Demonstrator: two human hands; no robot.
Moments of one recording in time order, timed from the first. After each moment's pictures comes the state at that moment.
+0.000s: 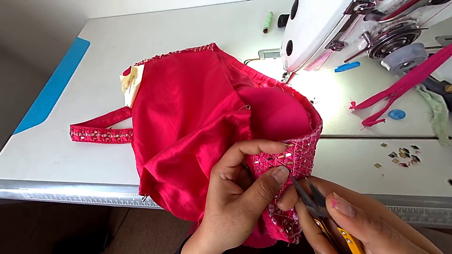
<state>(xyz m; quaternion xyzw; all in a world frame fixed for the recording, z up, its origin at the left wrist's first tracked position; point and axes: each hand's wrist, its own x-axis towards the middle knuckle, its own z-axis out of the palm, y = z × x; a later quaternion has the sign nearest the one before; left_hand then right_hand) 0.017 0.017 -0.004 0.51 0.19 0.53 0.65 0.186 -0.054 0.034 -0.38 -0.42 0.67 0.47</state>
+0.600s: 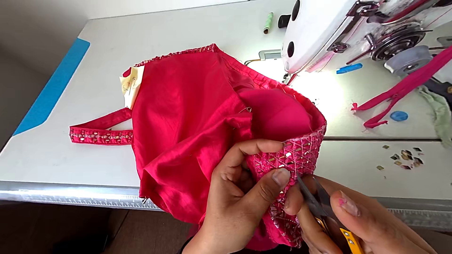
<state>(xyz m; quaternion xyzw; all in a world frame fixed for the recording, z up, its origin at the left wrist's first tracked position) 0.016 0.016 -0.003 0.51 0.22 0.52 0.65 0.181 -0.050 0.028 -0.35 -0.38 0.69 0.50</state>
